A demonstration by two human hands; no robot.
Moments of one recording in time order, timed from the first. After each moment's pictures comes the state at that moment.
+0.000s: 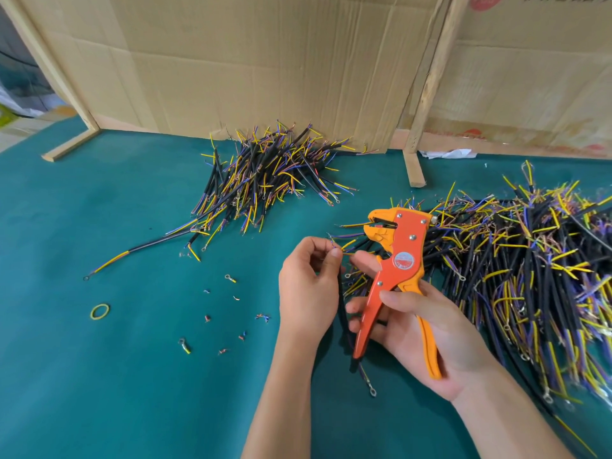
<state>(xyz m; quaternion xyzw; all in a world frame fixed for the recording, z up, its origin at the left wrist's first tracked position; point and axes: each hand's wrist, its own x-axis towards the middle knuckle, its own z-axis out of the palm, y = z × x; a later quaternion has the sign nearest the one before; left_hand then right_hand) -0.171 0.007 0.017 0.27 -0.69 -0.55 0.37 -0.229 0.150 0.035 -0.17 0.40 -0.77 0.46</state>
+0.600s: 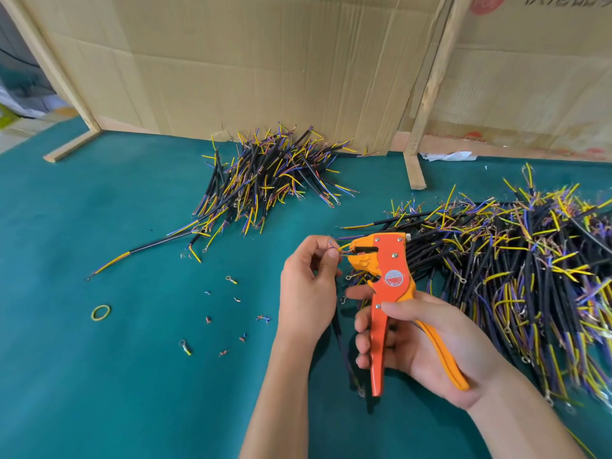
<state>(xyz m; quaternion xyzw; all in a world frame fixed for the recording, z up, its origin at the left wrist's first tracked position) -0.168 0.003 0.018 0.25 -0.70 -0.56 0.36 -0.235 0.160 0.035 -0.17 0.43 -0.69 0.56</state>
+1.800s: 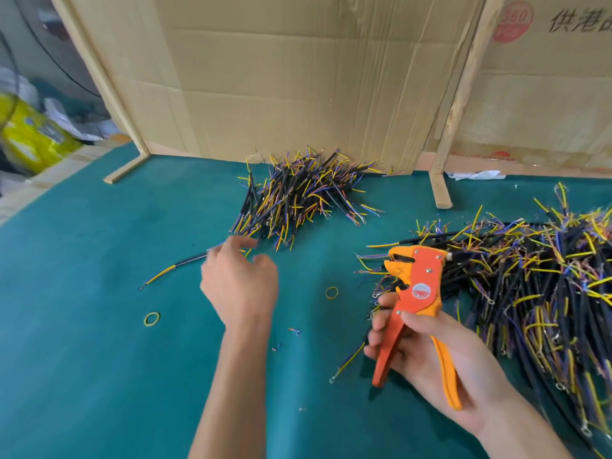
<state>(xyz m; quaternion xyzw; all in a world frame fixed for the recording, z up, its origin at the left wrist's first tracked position) -0.115 -0.073 0.062 0.55 -0.70 -0.24 0.39 -0.218 0.148 0.037 -0.13 0.36 -0.76 0.52</state>
